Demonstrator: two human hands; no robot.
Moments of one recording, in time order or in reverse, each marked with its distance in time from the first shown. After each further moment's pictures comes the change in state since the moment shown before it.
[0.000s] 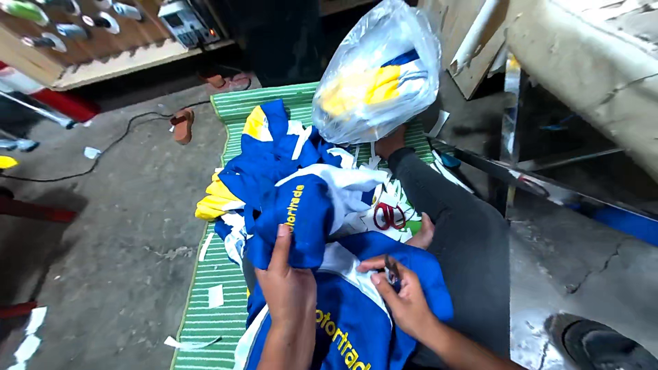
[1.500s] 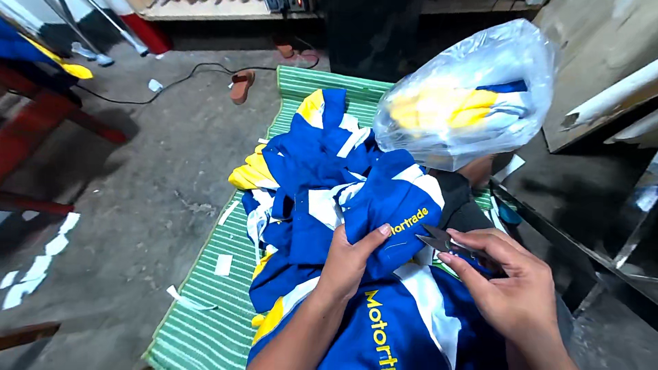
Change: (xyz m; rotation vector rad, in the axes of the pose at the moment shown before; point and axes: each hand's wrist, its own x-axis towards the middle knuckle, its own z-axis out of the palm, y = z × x) left_hand 0.051 -0.024 0.023 0.028 -0.380 -0.251; right_hand 0.139 -0.057 -0.055 -0.685 -0.036 -0.236
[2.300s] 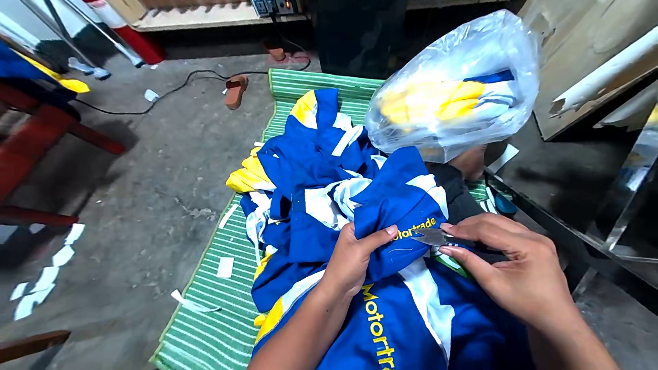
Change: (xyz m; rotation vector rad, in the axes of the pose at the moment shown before) left_hand -0.002 -0.004 0.013 -0.002 -0.051 -0.151; right_hand 0.010 0.012 -0.027 -0.195 -0.143 -0.098
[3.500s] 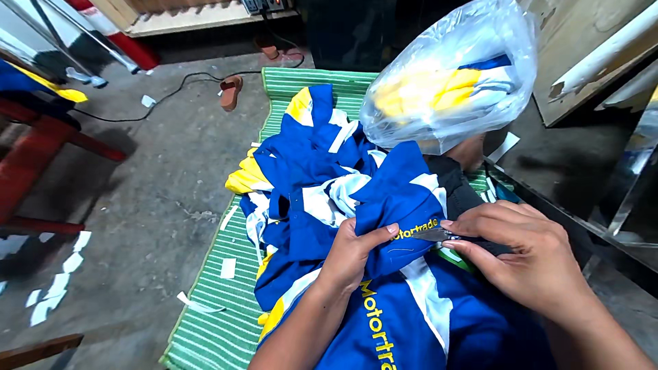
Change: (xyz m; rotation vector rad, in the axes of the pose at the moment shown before) left_hand 0.000 0.003 0.005 0.041 -0.047 -0.024; right_hand 0.004 0.005 -0.013 -0.080 -0.037 -0.115
